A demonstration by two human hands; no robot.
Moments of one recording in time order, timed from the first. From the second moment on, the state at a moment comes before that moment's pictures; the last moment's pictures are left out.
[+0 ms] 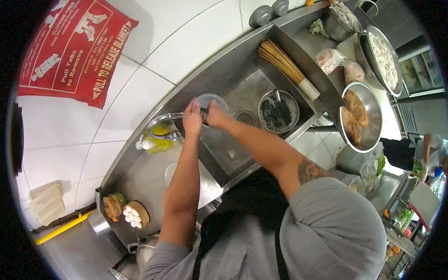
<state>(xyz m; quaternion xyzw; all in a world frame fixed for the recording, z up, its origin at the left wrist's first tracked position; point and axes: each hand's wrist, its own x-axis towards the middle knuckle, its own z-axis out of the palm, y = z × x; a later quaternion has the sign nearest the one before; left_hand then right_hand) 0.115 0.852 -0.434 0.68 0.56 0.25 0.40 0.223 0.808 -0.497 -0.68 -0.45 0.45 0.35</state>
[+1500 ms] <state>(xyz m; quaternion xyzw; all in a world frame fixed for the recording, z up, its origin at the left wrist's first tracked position) 0.124 0.851 -0.401 0.16 0.50 0.38 0.76 0.214 0.774 -0.389 -0.66 -0.68 -0.03 0.30</state>
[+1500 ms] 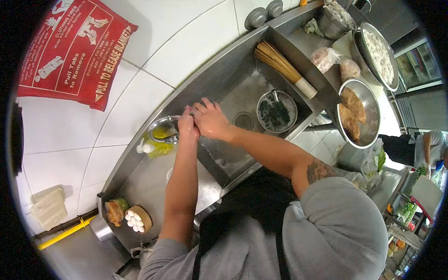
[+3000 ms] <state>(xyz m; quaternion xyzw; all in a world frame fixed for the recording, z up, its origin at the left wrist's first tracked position) 0.102 0.851 -0.415 0.48 0.52 0.22 0.67 0.305 0.796 -0.436 -0.56 -0.07 0.58 0.59</state>
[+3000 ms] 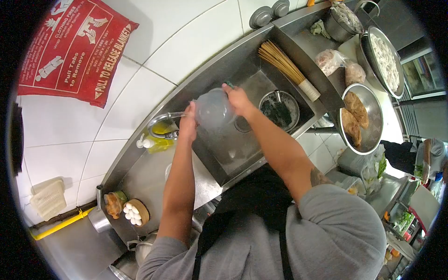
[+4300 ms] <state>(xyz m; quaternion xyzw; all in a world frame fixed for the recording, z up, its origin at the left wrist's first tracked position) 0.137 0.859 -0.413 0.65 0.38 0.16 0.64 0.395 0.668 -0.605 -0.74 -0.58 0.32 -0.07</state>
